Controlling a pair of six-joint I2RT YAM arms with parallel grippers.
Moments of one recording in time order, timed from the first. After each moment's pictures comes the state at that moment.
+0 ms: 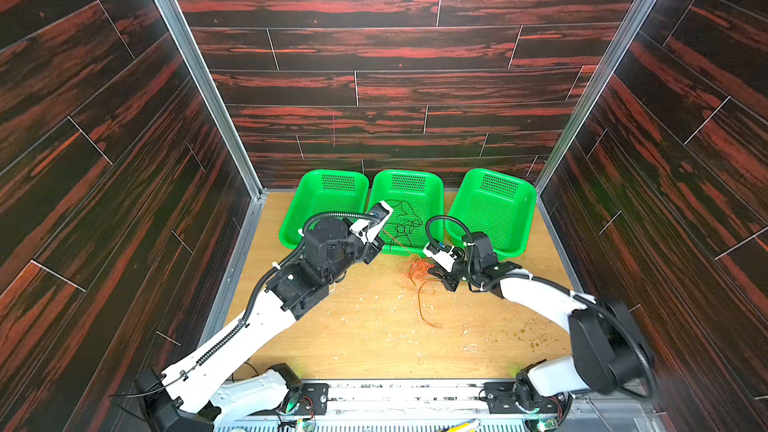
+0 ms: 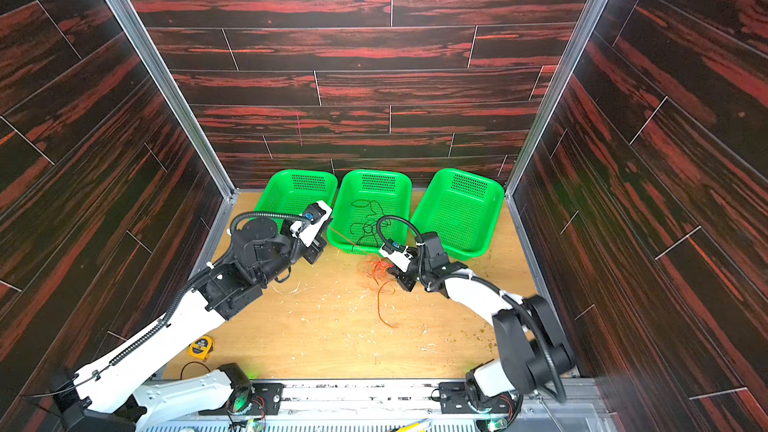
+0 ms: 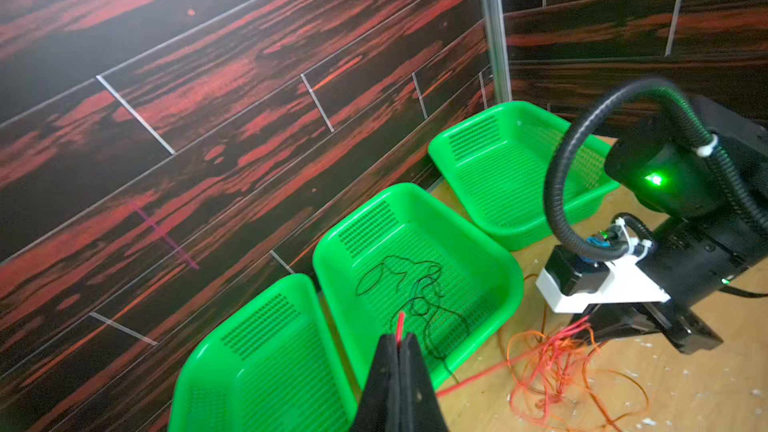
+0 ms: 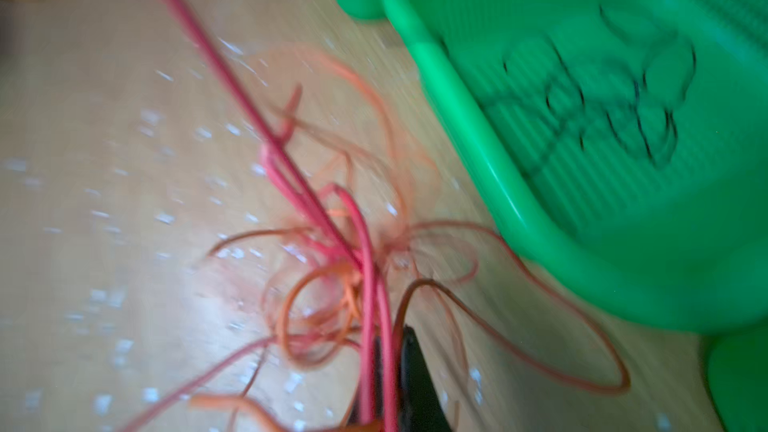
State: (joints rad) left arm -0.68 1.10 1.12 -0.19 -0.11 0.37; right arm 0.45 1.50 0.79 -0.14 -0.42 -0.46
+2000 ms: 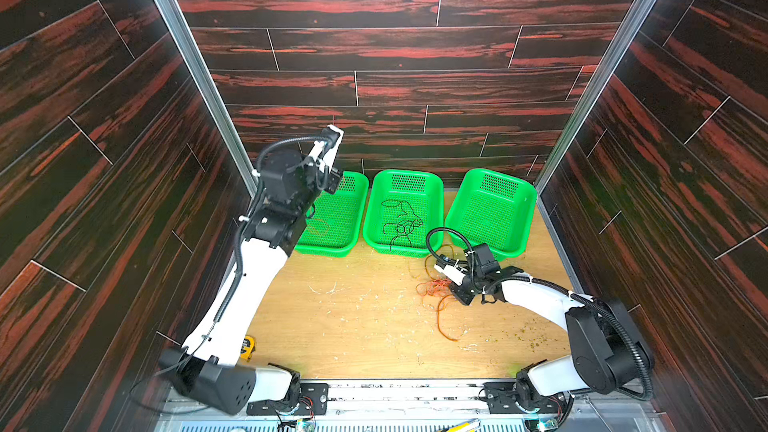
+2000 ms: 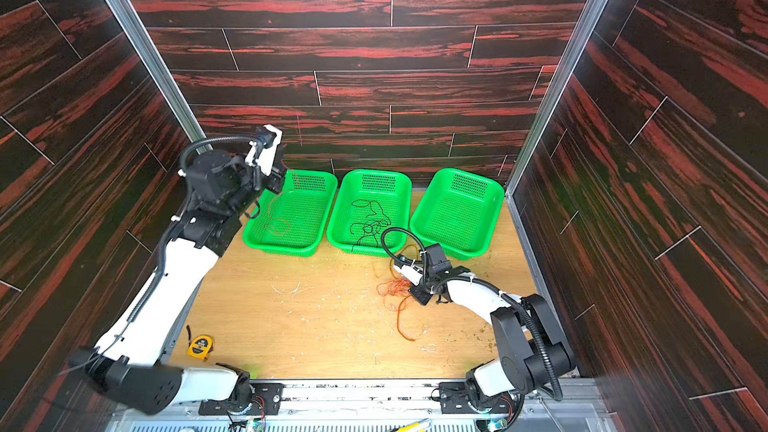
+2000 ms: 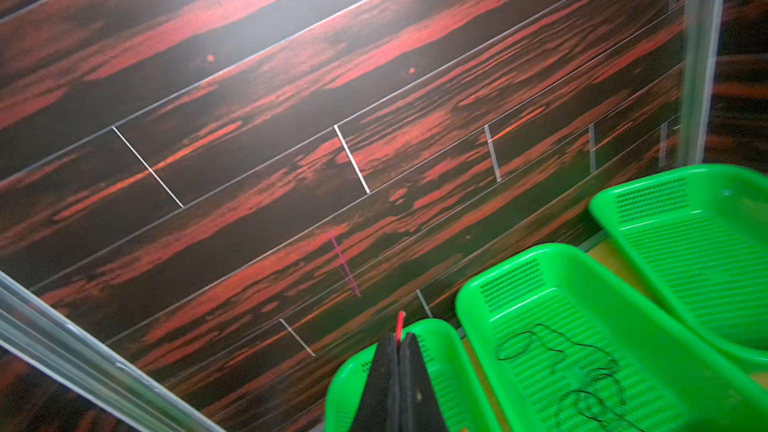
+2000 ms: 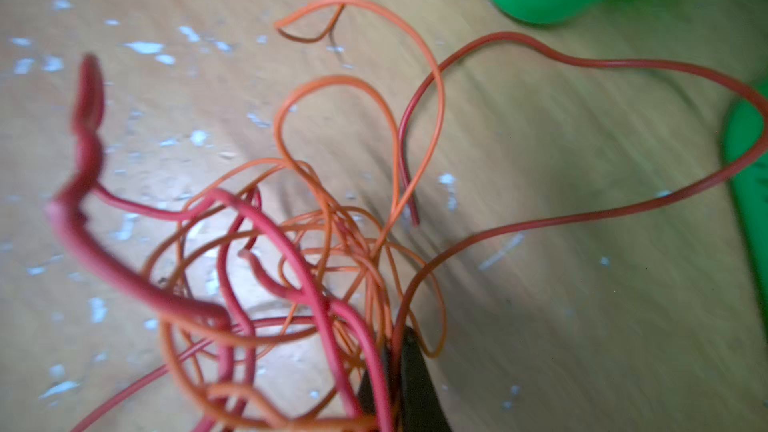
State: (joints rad) left arm -0.26 1.40 1.57 -0.17 0.04 0.43; right arm 0.44 1.48 0.74 -0.34 -0.20 -0.50
